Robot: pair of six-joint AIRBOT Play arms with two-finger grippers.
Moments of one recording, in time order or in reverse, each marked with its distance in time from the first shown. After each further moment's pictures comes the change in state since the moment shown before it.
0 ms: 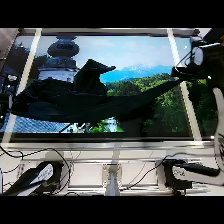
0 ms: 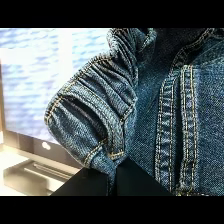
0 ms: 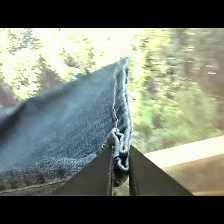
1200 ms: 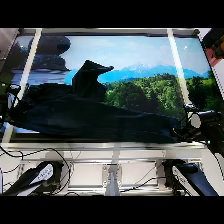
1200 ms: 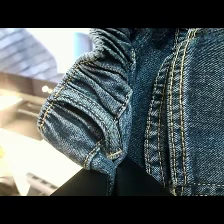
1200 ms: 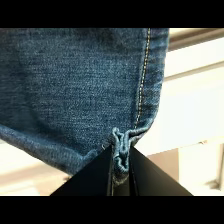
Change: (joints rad) left arm 0.014 -0.003 0.000 0.003 -0.262 0.105; right arm 0.000 0.574 -0.901 0.129 0.190 0.029
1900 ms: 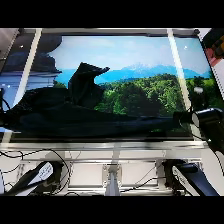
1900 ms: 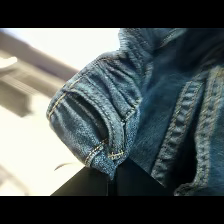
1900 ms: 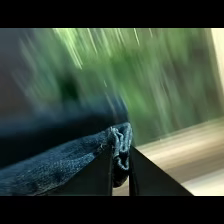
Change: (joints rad) left arm 0.173 0.000 0.000 -0.131 0.118 -0.160; right arm 0.000 -0.038 0.074 -0.233 -0.546 0.135
